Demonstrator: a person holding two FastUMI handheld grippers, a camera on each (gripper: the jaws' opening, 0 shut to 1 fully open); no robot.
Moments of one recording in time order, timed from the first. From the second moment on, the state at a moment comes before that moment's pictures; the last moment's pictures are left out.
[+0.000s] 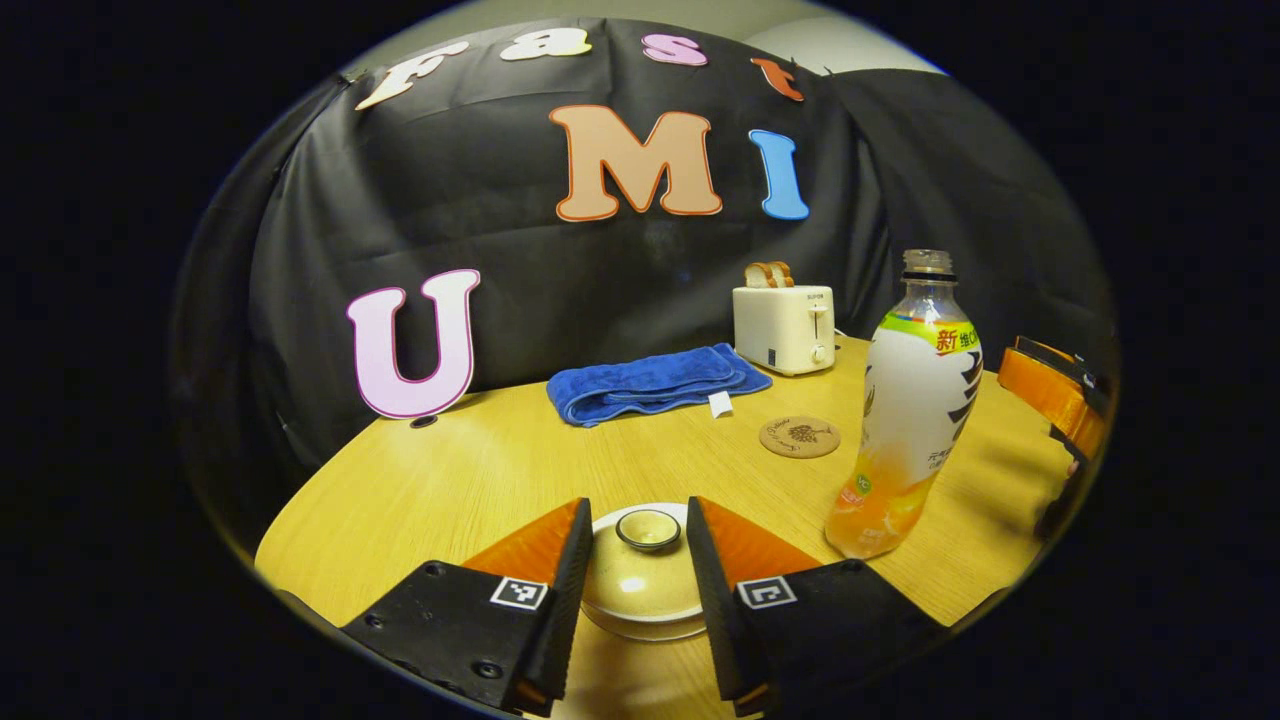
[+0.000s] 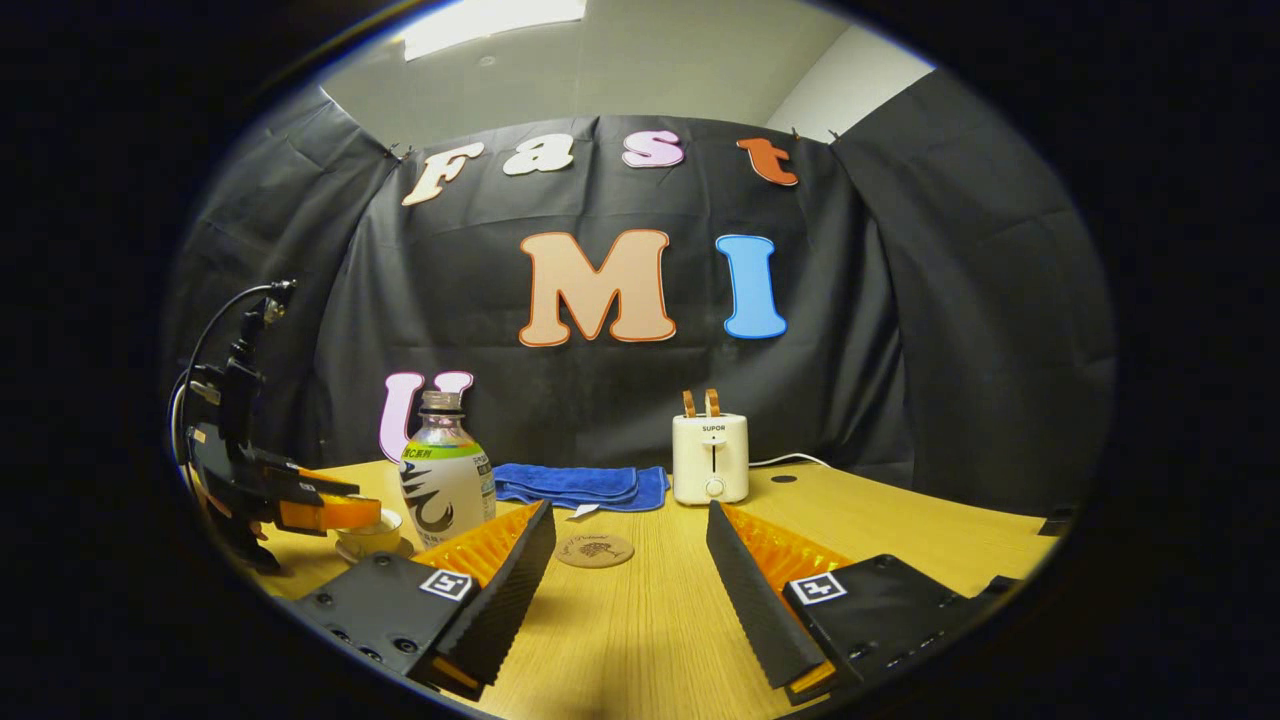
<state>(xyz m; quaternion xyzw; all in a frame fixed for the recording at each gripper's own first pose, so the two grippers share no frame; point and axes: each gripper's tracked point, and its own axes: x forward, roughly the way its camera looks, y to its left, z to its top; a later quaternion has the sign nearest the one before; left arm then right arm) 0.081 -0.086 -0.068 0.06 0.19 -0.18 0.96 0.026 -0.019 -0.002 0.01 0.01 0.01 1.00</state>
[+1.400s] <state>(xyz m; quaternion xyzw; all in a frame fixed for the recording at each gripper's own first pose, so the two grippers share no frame) 0.057 -0.009 -0.022 0.01 0.14 -0.10 0.98 0.021 0.092 -0.041 0.01 0.09 0.17 0.98</state>
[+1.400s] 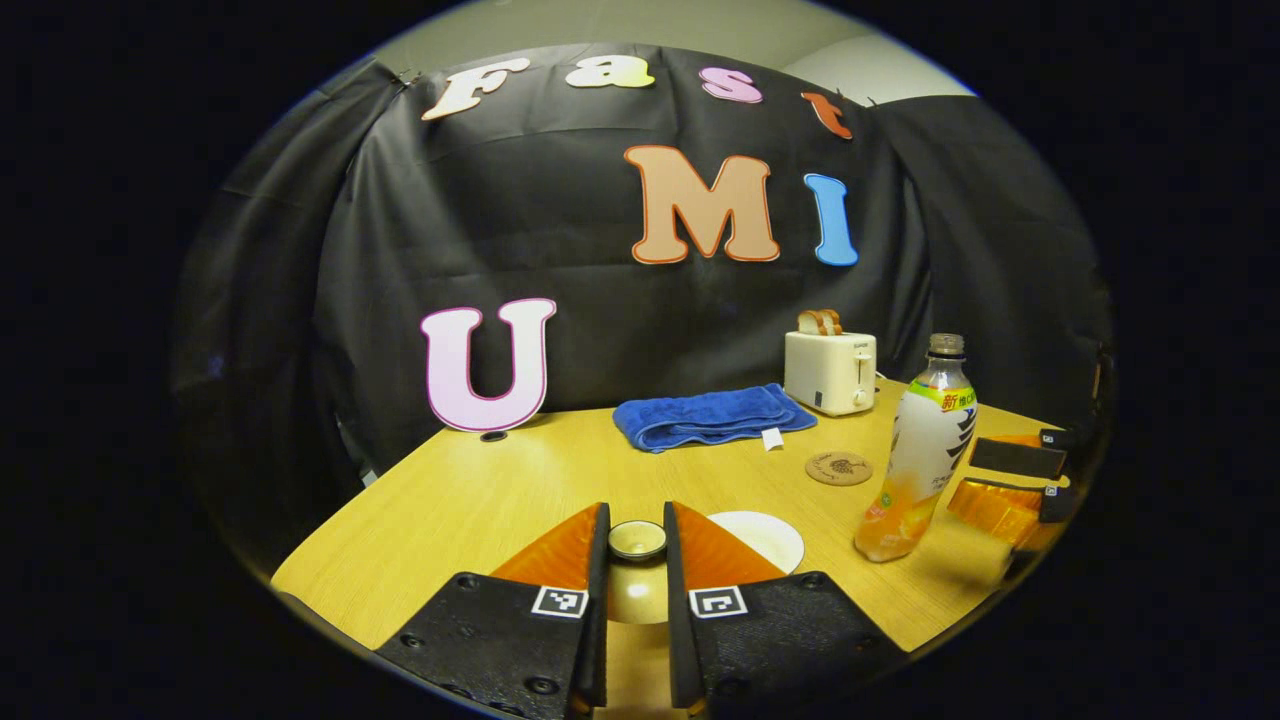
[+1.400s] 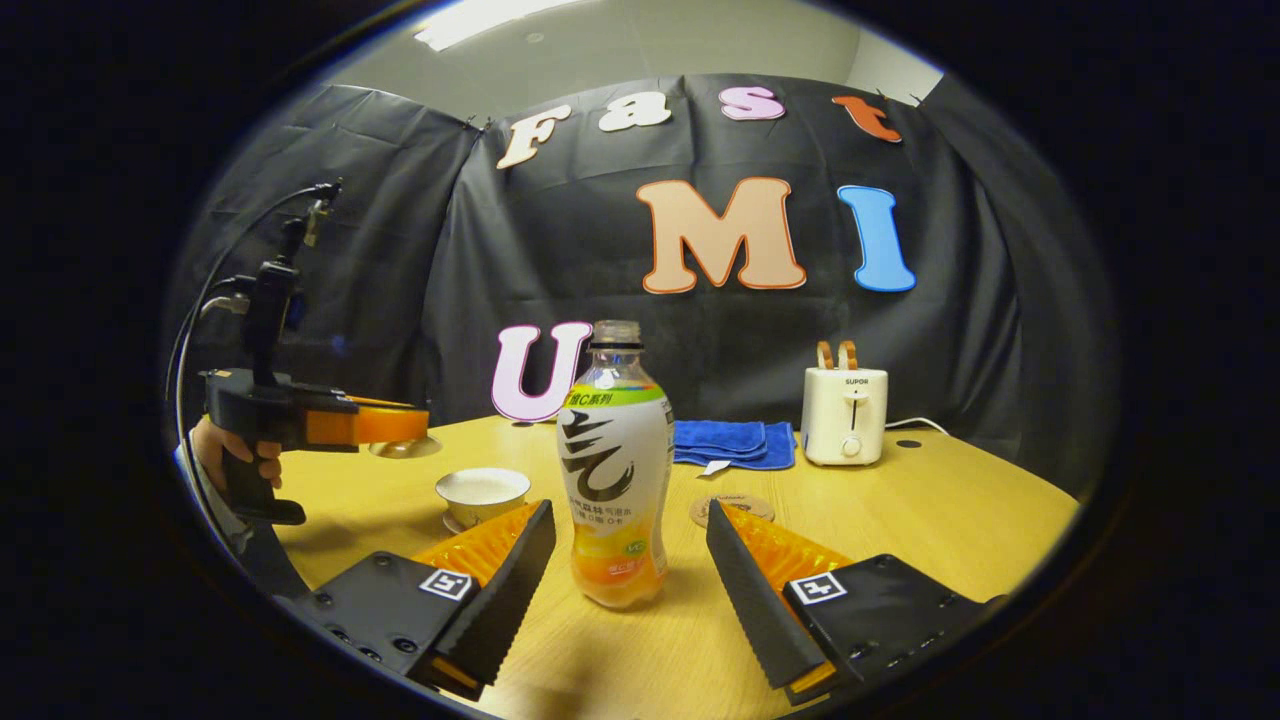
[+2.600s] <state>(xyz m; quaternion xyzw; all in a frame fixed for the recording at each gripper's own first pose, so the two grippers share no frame) 0.040 0.021 -0.016 -0.01 0.13 -0.08 0.99 0.059 0.116 -0.046 -0.20 0.09 0.16 0.96</state>
